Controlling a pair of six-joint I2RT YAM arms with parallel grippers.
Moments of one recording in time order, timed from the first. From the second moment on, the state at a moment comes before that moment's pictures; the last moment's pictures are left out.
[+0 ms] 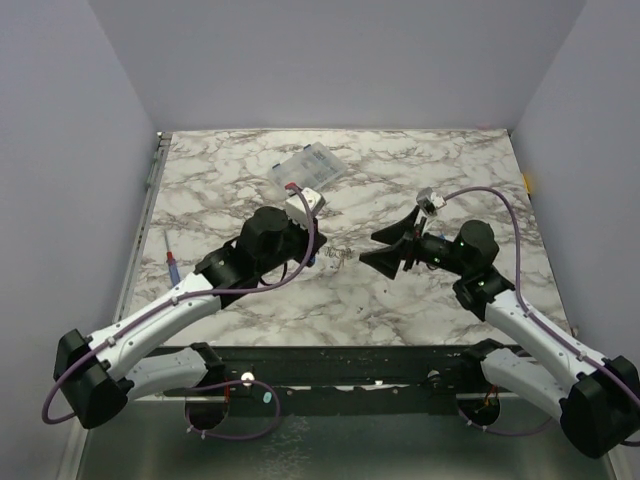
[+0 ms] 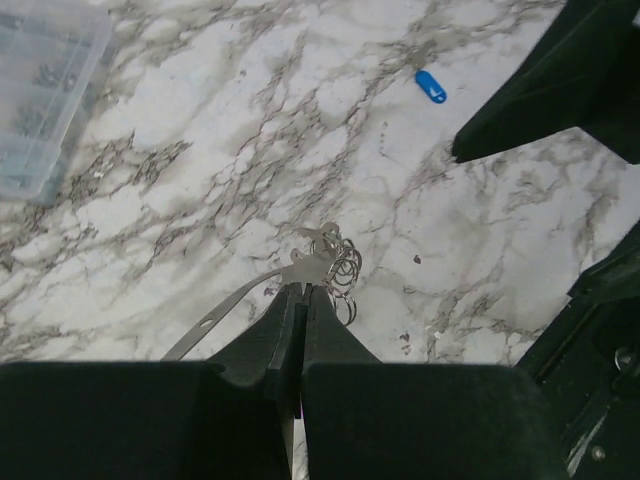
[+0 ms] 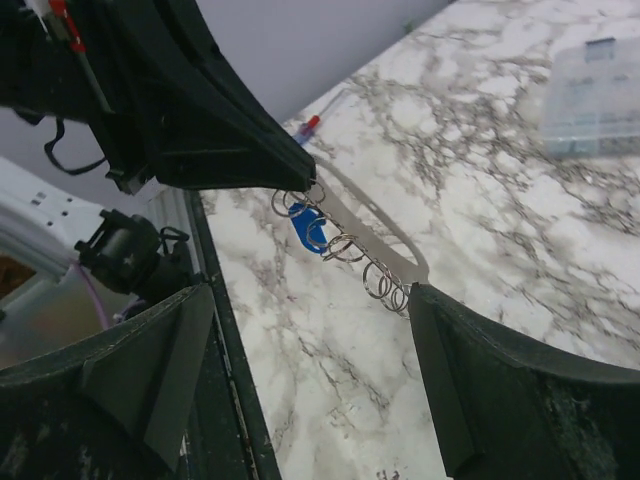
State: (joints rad) left arm -0.82 1.10 0.87 -0.17 -0.05 -0.21; right arm 0.45 0.93 0.52 0.39 -0.68 0.42
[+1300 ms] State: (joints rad) left arm -0.82 0.86 0.88 -0.24 0.47 -0.02; right arm 0.74 1.04 0.60 0.53 -0.77 0.10
